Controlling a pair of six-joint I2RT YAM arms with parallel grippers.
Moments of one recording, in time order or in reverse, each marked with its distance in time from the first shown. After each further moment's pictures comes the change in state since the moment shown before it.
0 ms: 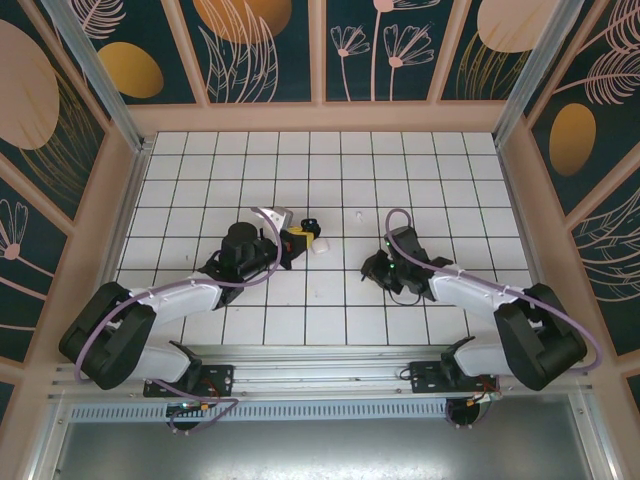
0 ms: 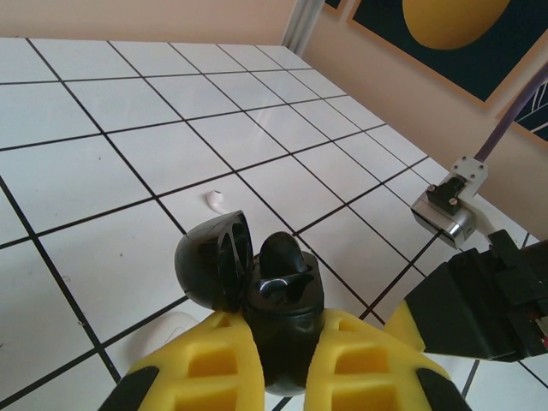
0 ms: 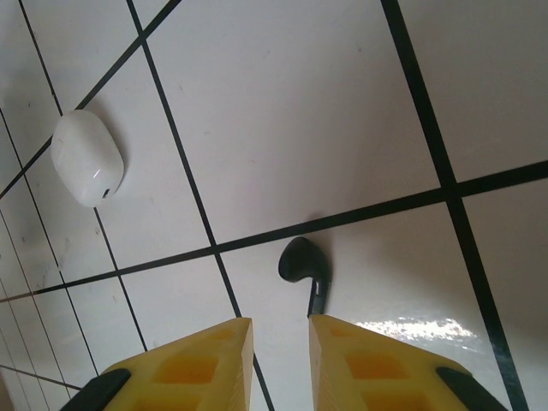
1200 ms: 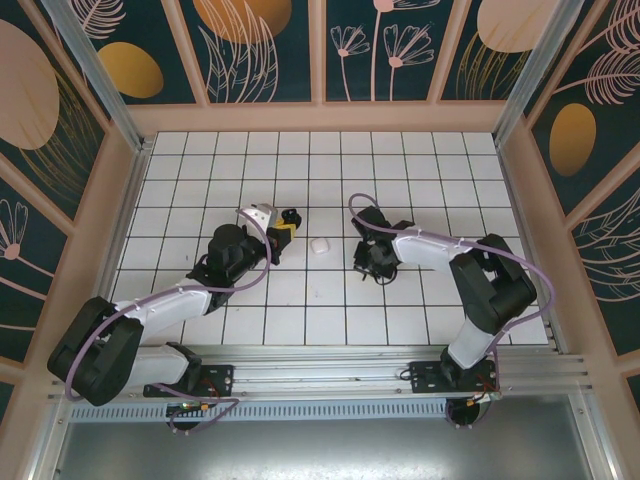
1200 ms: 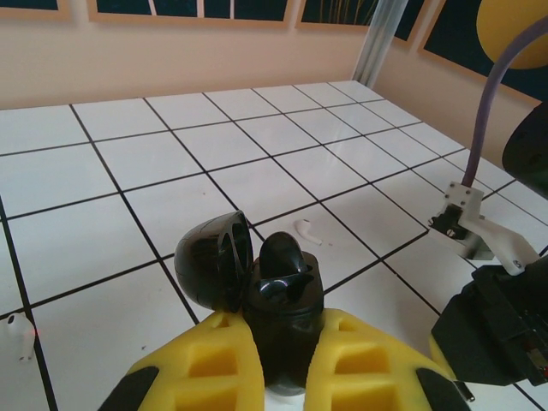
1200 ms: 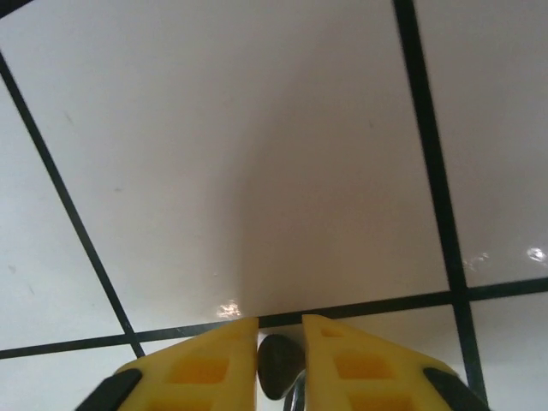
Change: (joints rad) left arm 0.059 -0.096 -0.053 -0.005 -0.129 0.109; right arm 0.065 0.363 0.395 -0.394 0.167 -0.142
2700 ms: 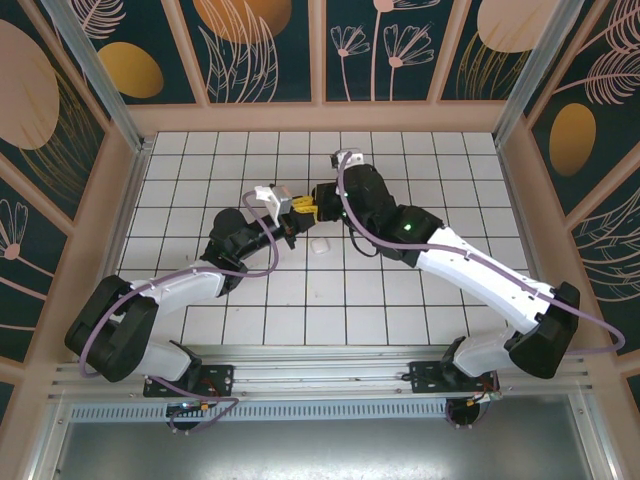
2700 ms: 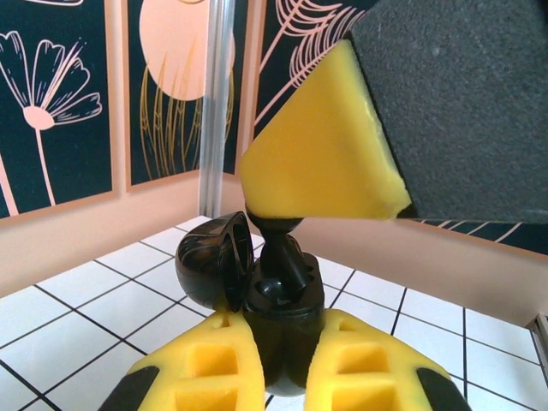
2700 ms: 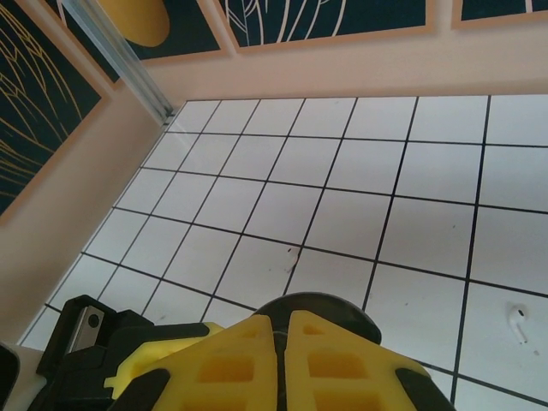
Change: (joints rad) left arm -0.026 0.140 0.172 0.347 0.333 0.005; right arm 0.289 -0.315 0.409 0.112 0.323 -0.395
